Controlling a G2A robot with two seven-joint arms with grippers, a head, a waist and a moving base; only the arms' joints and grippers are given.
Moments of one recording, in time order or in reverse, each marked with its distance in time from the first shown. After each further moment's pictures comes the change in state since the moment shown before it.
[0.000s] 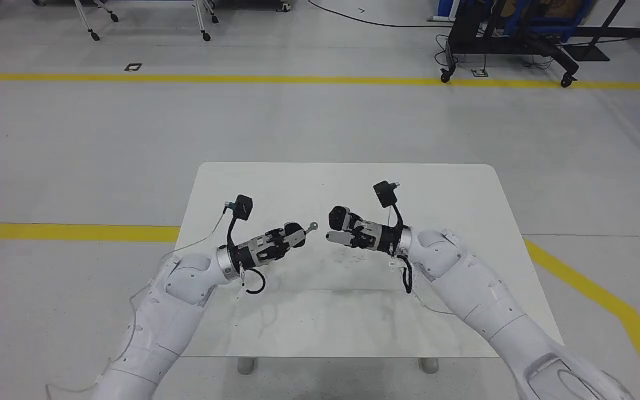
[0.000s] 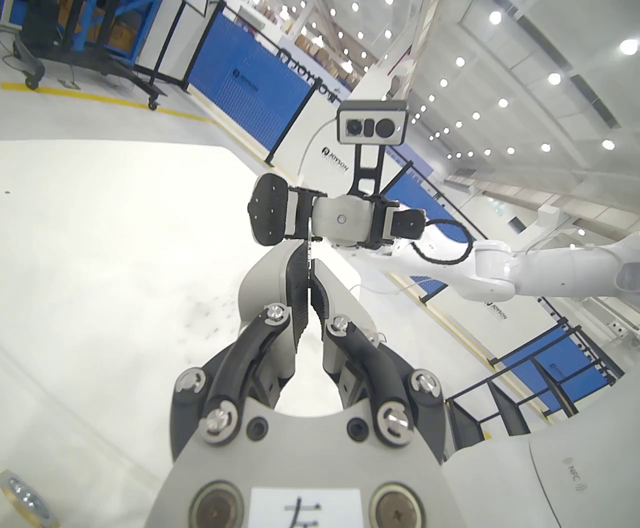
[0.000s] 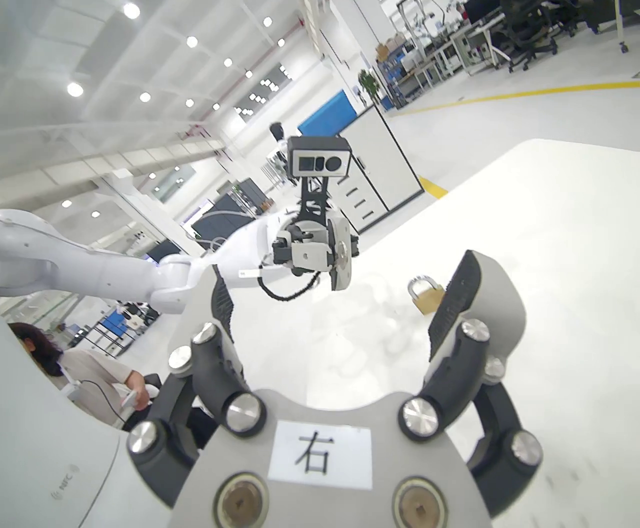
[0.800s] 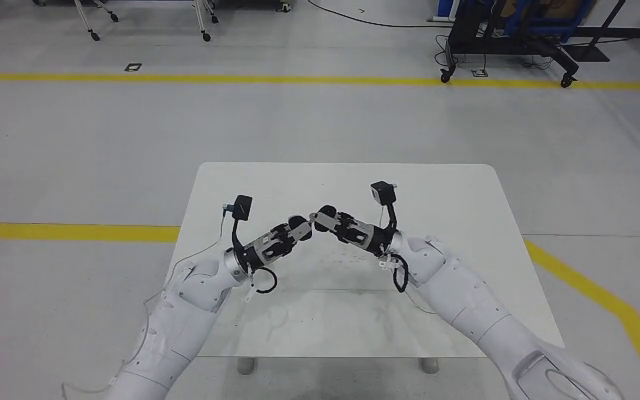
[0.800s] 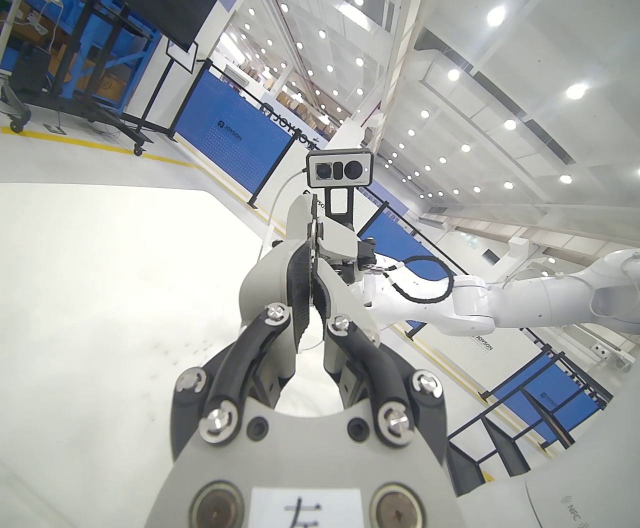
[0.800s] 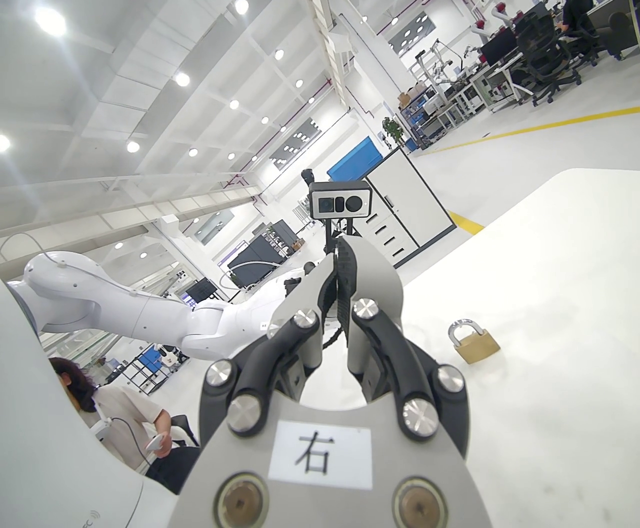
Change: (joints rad) left arm 0.019 -0.040 0.029 0.014 -0.006 -0.055 0.213; right arm 0.028 -0.052 -0.107 0.062 0.163 -0.080 -0.168
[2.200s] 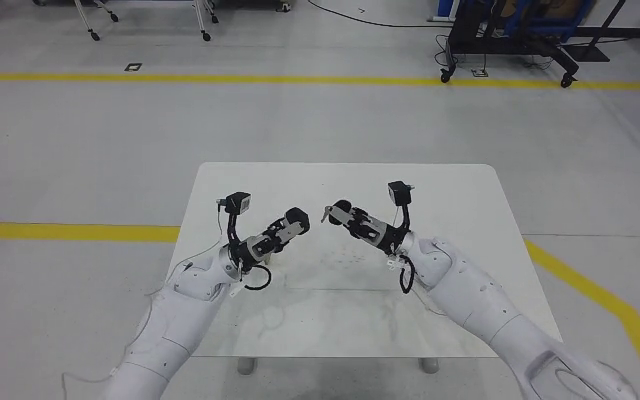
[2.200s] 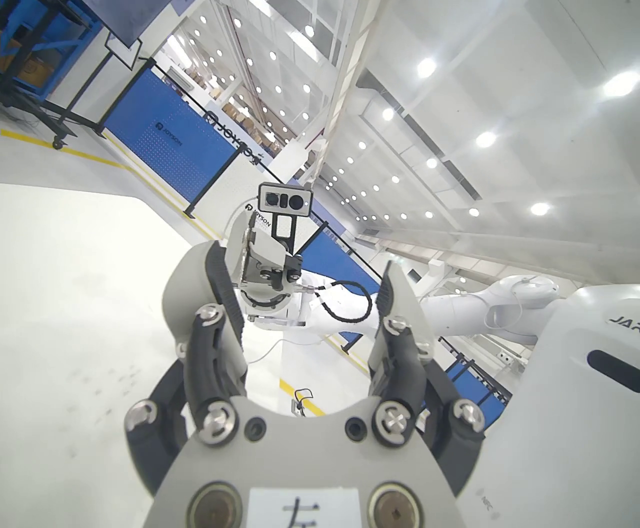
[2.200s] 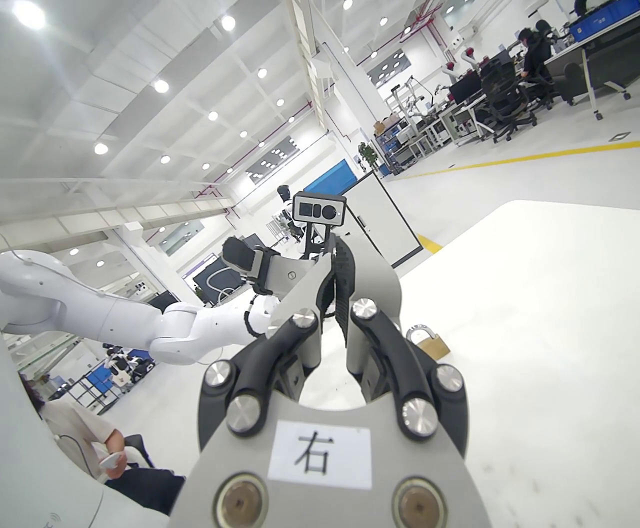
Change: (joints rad) left arm -0.053 0.006 0.034 0.069 -0.444 -0.078 -0.296; right arm 0.019 0.059 -0.071 0.012 -0.131 0.000 -0.260
